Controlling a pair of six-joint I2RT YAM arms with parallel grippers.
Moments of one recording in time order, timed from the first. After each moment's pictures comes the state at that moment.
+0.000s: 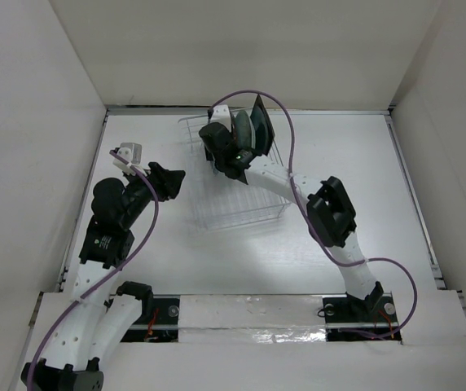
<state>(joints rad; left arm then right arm) -0.21 0.68 0.75 -0.15 0.24 -0.41 0.83 2.22 1.98 -0.25 0.62 0.32</state>
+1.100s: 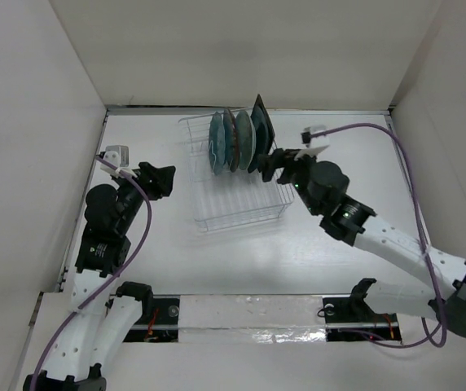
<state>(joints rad) -0.19 0.62 0.75 -0.15 0.13 -0.41 0.87 1.21 1.03 0.17 0.45 0.24</state>
